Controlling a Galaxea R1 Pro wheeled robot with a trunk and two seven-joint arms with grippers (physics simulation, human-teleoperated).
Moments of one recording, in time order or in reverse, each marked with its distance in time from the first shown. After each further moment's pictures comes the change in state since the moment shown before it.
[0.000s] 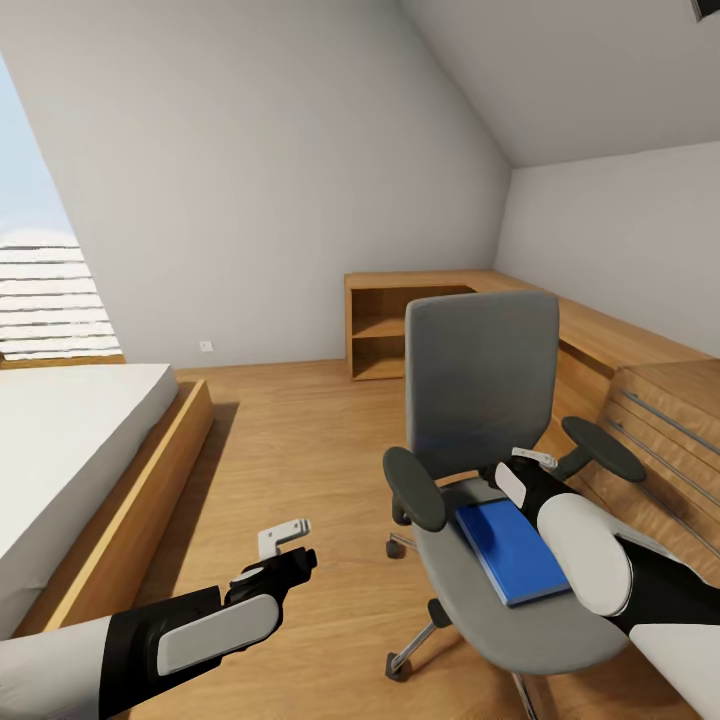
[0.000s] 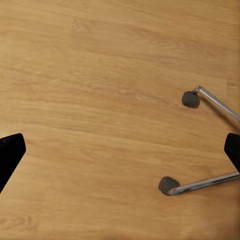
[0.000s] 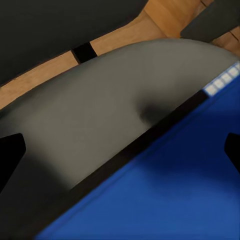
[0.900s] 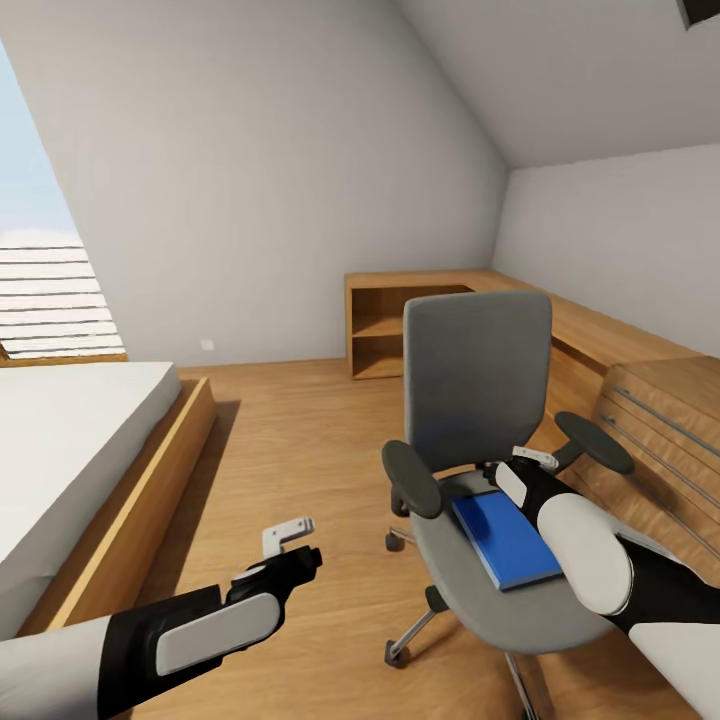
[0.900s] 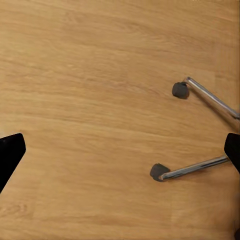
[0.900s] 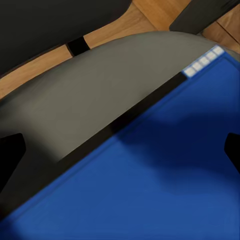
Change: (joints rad) left arm 0.000 -0.002 0.012 -0.033 0.004 0.011 0.000; right arm 0.000 0.000 -0.019 0.000 0.000 -0.029 0.003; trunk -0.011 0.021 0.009
